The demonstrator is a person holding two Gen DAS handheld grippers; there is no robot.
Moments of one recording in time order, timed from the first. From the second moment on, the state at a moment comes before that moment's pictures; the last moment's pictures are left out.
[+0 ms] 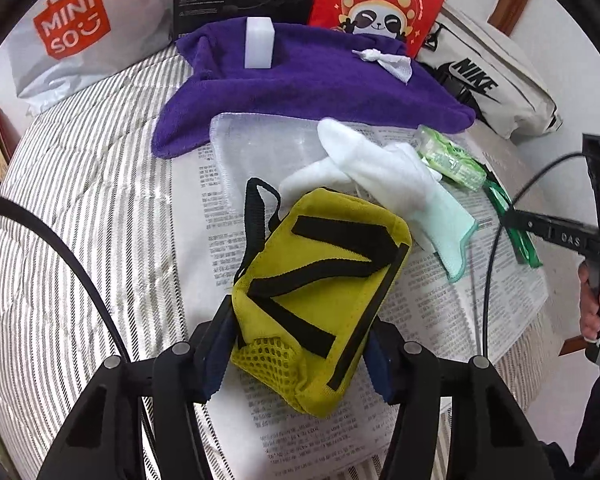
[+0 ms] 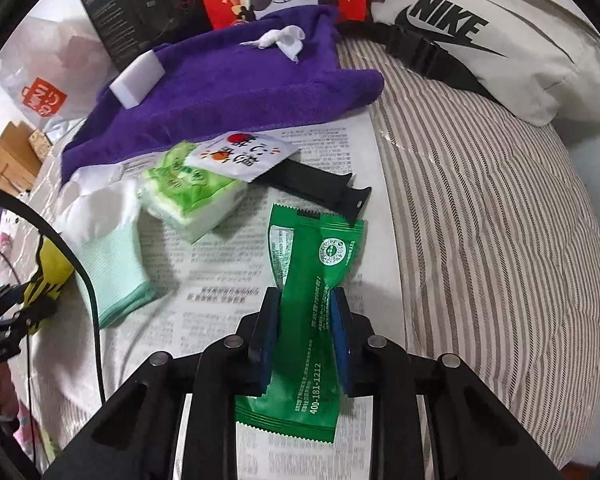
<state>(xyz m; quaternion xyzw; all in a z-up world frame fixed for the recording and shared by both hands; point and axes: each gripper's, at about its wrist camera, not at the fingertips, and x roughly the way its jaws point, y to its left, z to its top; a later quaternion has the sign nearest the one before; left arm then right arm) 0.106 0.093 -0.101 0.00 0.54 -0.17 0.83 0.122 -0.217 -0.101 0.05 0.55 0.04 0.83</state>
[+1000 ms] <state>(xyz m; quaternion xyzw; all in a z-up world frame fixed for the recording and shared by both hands) 0.098 0.104 -0.034 -0.03 0.49 -0.19 0.85 0.127 -0.197 -0.042 0.03 0.50 0.10 0.86</state>
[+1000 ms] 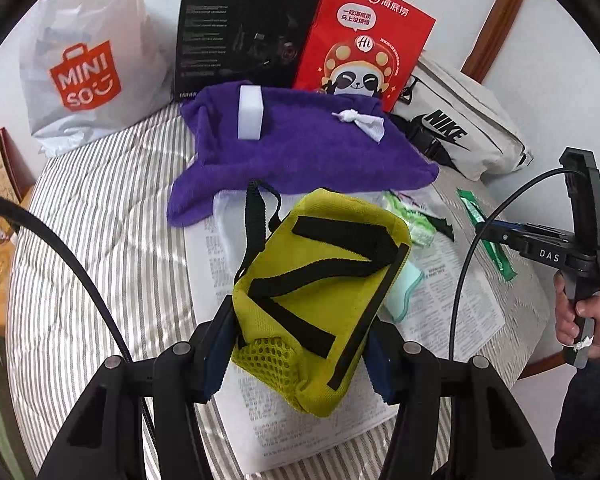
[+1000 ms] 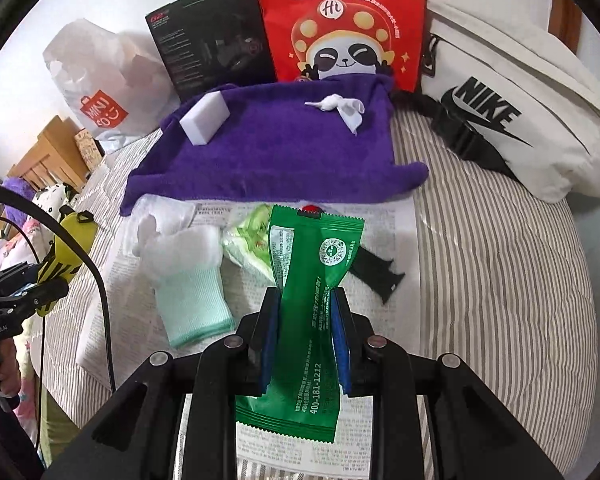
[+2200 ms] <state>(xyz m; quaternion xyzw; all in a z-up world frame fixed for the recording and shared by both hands) 0.302 0.040 -0.052 0.02 0.50 -0.25 0.83 0.286 -0.196 -0.051 0.02 0.49 0.08 0.87</state>
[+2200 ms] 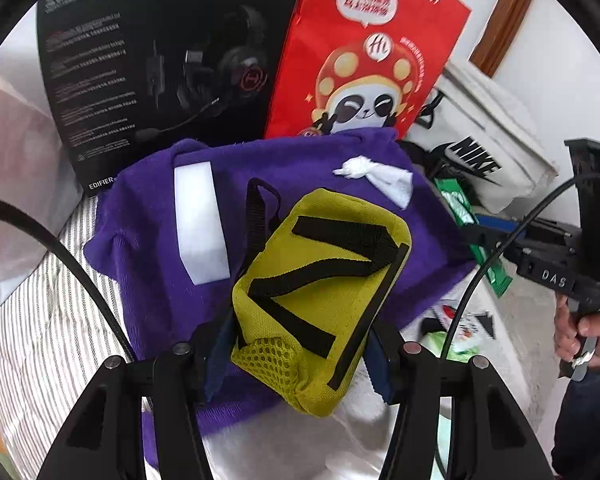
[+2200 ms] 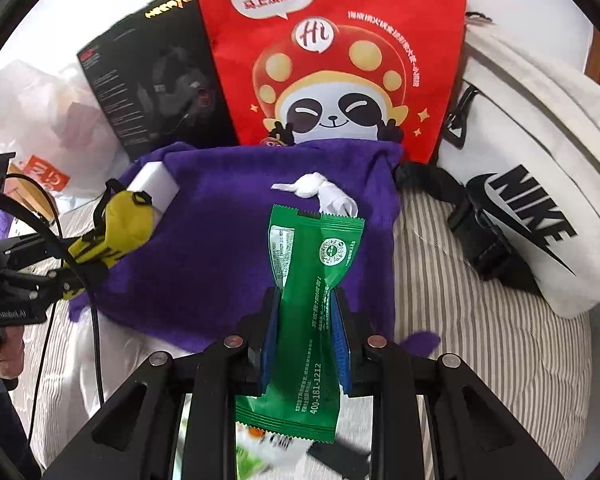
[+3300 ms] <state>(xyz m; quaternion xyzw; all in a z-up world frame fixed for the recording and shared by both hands) 0.318 0.025 -0.099 0.11 0.51 -0.24 0.81 0.347 -0.186 -0.115 -0.01 0.52 0.10 0.85</state>
